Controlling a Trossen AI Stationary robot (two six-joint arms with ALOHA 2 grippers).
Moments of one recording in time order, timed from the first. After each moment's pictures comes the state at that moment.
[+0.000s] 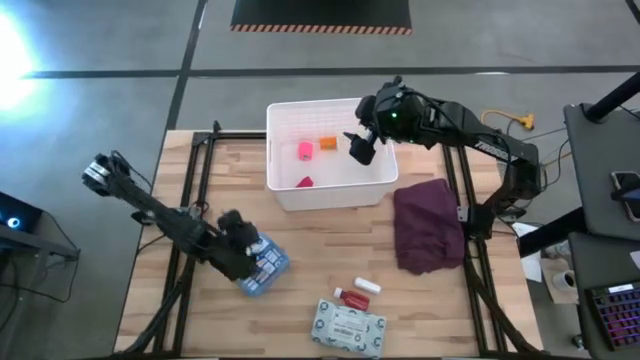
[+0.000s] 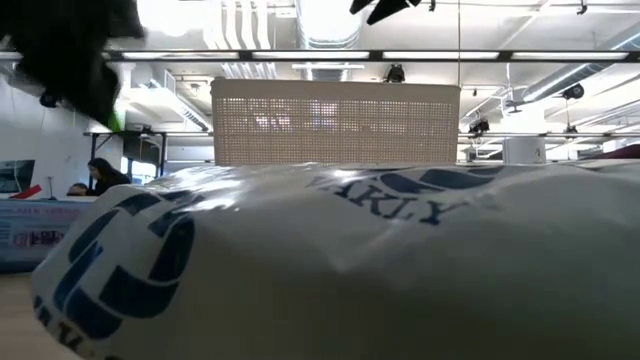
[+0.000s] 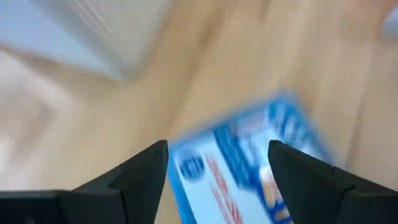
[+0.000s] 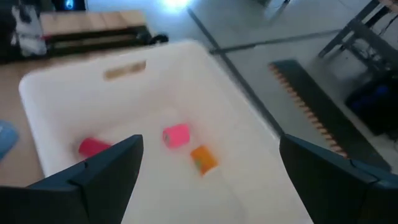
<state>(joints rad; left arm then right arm) -0.56 1.18 0.79 -0.79 -0.54 -0.86 -0.24 1.60 1.93 -0.97 0.36 -0.03</state>
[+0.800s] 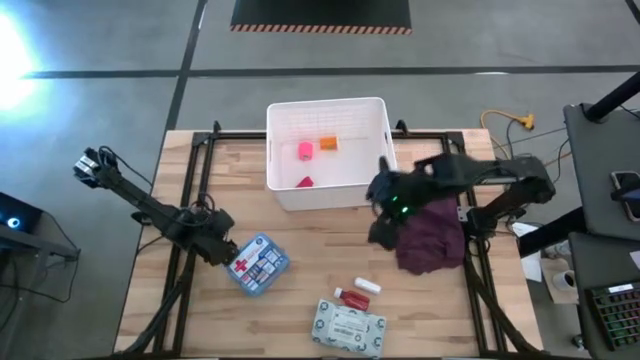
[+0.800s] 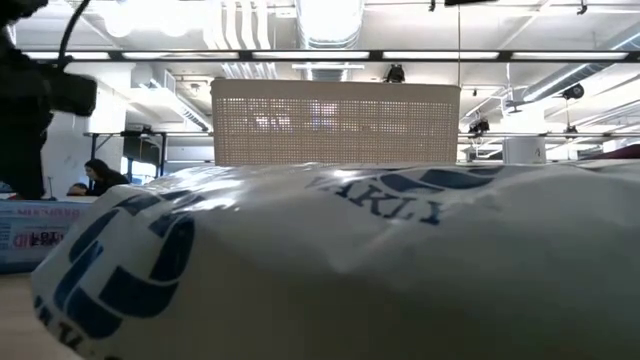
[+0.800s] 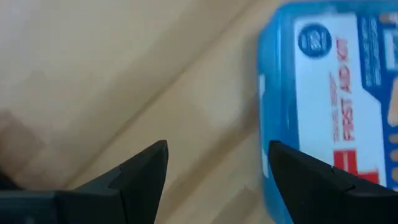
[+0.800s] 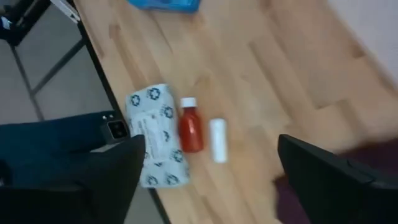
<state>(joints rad) -0.56 0.89 0.51 -0.94 -0.29 -1.32 0.13 1.53 1.70 -1.22 -0.17 0.77</state>
